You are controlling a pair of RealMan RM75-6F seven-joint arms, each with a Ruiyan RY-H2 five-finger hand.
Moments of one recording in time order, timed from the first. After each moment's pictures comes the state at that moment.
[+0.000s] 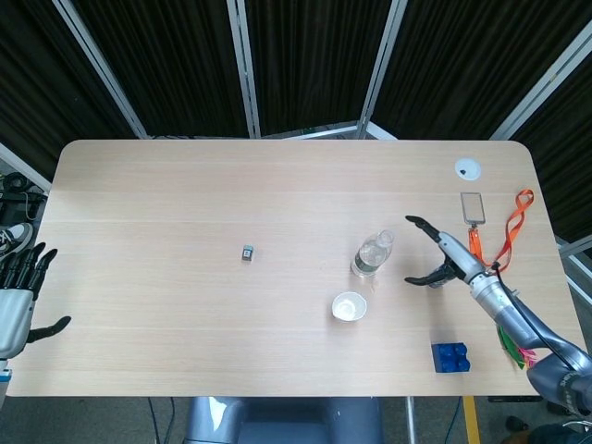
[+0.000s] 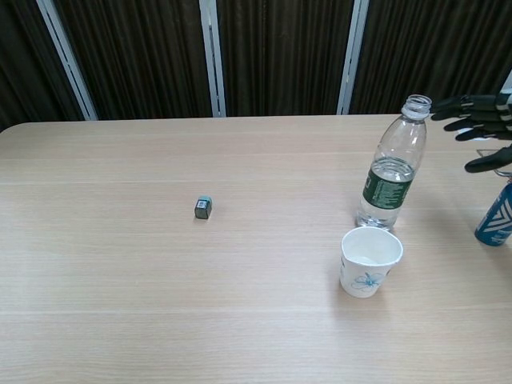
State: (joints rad) left arm -0.10 -1.09 -0.05 -1.69 1.48 1.46 0.14; right arm 0.64 -1.27 0.07 -1.16 -1.66 0.85 1.22
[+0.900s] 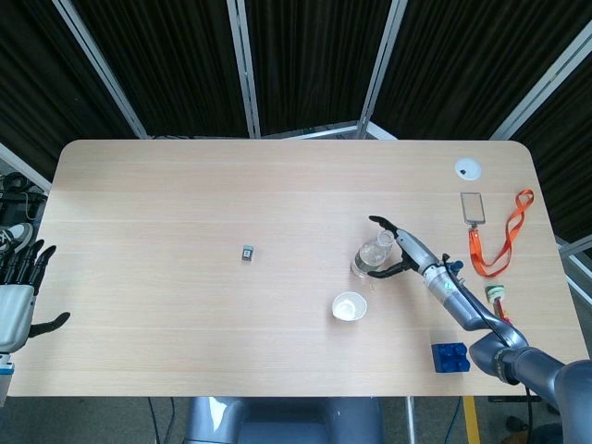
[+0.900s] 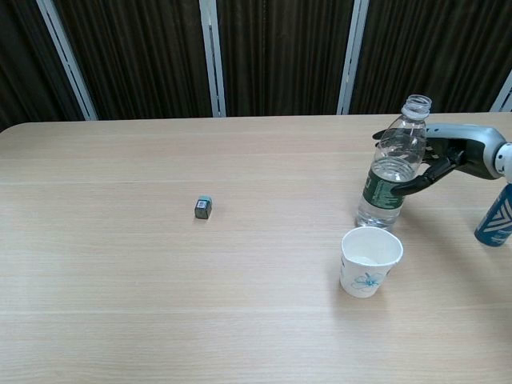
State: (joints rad) left arm -0.12 -1.11 -0.07 -1.67 1.42 1.43 0.18; right arm 0.76 -1.55 0.05 -0.92 -1.55 0.75 1.19
